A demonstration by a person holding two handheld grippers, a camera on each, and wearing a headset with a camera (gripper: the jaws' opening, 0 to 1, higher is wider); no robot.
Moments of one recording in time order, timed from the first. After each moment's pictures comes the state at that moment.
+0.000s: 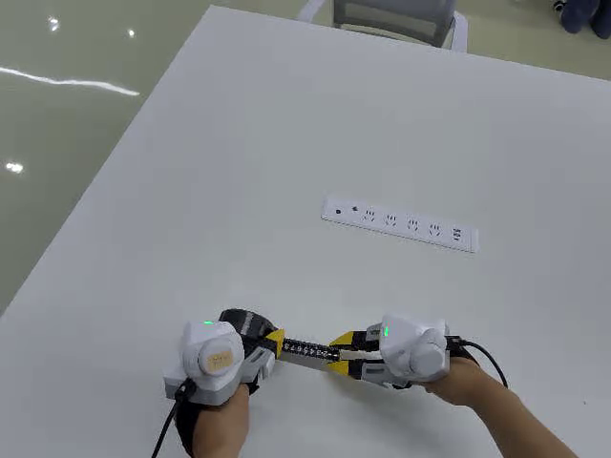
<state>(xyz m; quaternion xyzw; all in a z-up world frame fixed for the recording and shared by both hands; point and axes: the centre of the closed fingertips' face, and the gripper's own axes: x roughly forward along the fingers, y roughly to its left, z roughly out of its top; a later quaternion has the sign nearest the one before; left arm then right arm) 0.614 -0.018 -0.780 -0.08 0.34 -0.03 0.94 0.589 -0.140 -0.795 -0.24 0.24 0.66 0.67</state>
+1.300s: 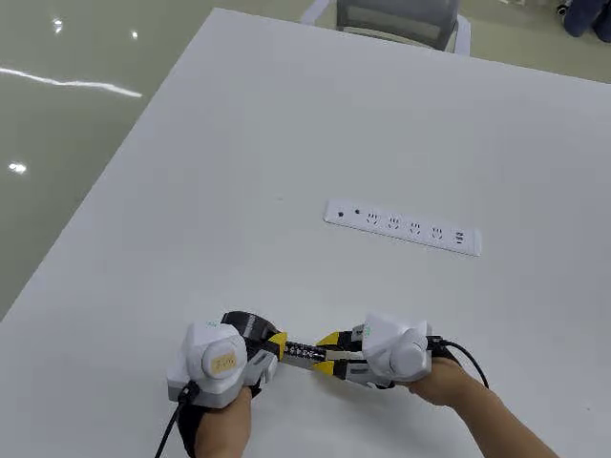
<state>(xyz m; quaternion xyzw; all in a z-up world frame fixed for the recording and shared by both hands) 0.614 -0.018 -0.781 -0.07 0.34 -0.03 0.94 0.590 -0.116 -0.798 -0.24 0.24 0.66 0.67</state>
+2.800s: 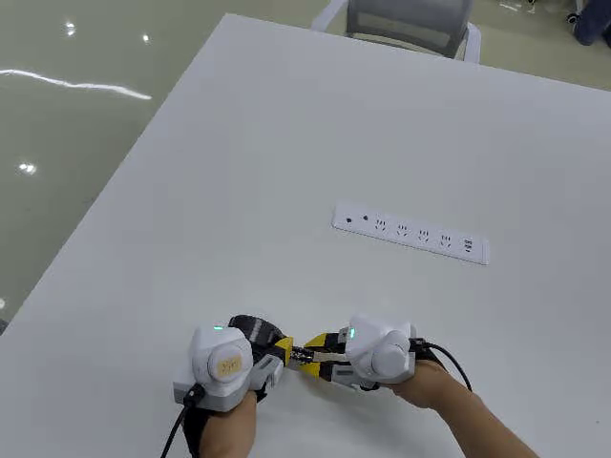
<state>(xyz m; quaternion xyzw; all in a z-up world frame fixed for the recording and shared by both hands) 0.614 -0.018 -0.780 -0.08 0.34 -0.03 0.94 0.592 -0.087 -0.801 -0.24 0.23 0.66 0.67</state>
